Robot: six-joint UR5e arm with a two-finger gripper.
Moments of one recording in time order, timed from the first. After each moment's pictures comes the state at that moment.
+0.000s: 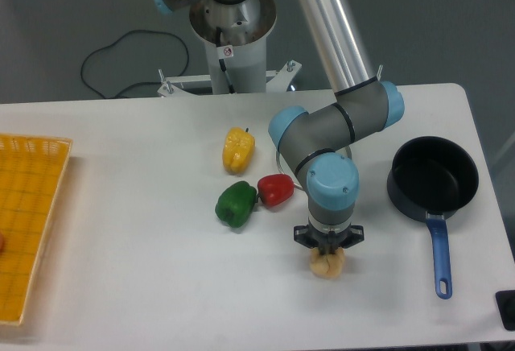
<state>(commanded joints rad) 2.52 -2.17 -1.52 -0.92 1.61 0.50</state>
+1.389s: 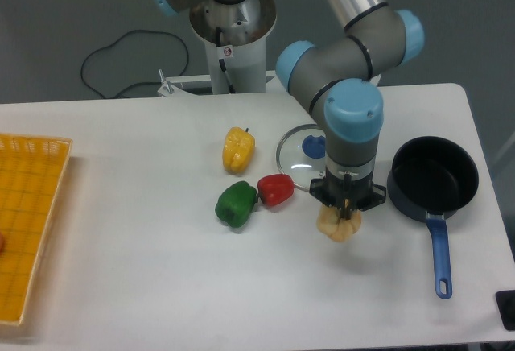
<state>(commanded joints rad) 2.63 -1.96 -1.53 -1.13 1.58 0.92</state>
